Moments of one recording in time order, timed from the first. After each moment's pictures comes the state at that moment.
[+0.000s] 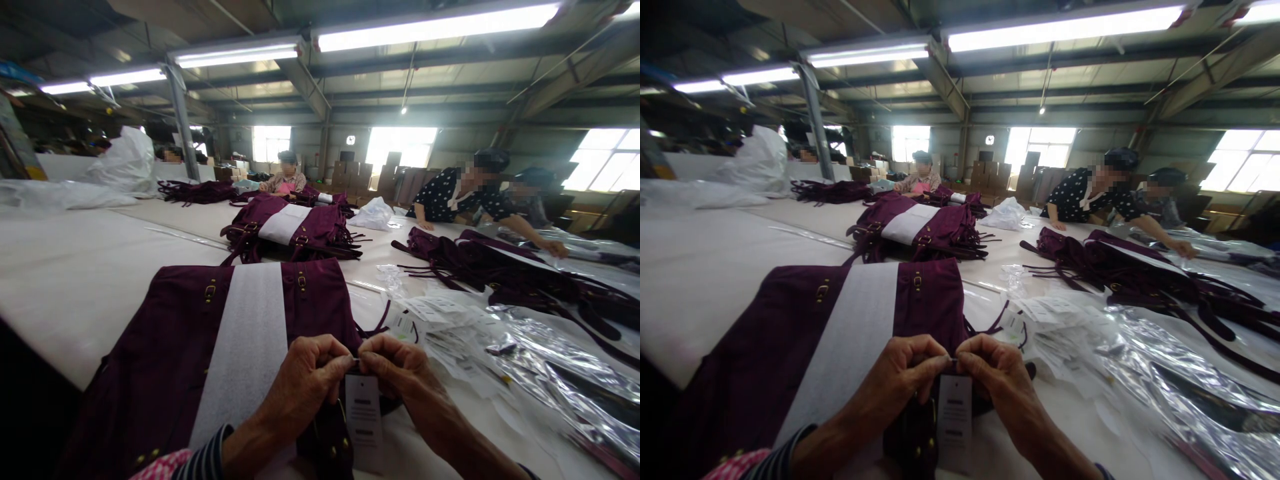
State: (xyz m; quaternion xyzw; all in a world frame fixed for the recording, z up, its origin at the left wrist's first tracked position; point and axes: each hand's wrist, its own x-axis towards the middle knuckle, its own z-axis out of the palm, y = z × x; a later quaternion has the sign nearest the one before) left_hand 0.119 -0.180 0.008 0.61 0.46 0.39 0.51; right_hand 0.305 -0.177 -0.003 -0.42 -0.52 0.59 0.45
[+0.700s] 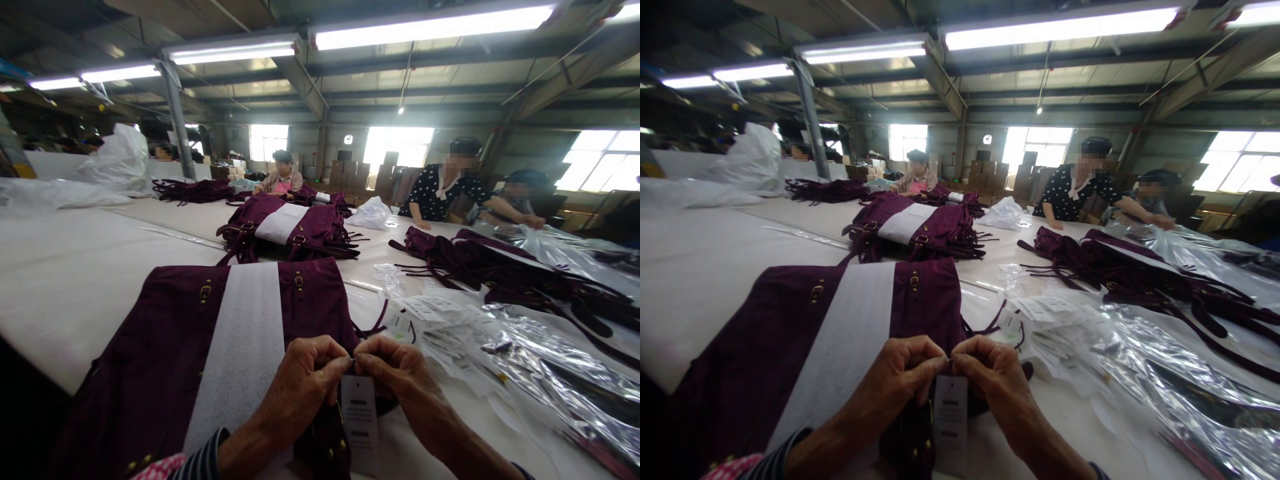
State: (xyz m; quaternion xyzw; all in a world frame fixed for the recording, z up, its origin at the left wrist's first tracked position) left_hand 0.121 -0.179 0.006 0.61 0.46 0.39 0.51; right_hand 0.300 -0.179 -0.001 -0.44 -0.51 0.58 0.46
